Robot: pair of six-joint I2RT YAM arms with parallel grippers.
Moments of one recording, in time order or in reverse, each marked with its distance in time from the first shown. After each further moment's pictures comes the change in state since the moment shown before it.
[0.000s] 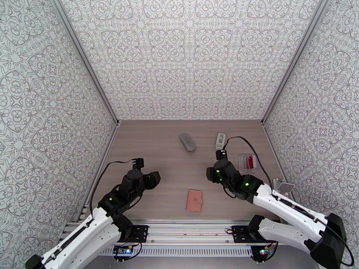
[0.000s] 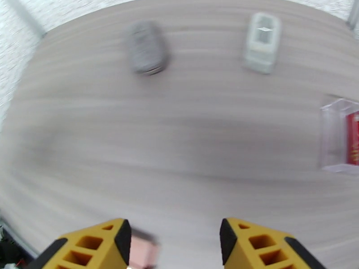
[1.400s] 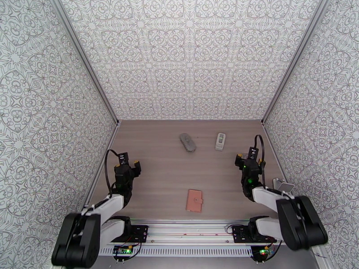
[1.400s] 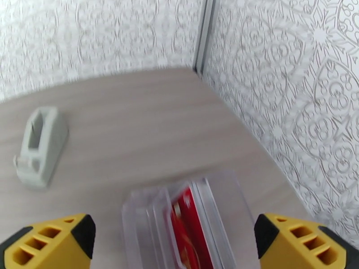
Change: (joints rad) left arm 0.532 0.579 -0.251 1.069 -0.093 0.600; right arm -0.643 0.393 -0.472 1.375 0.127 -0.526
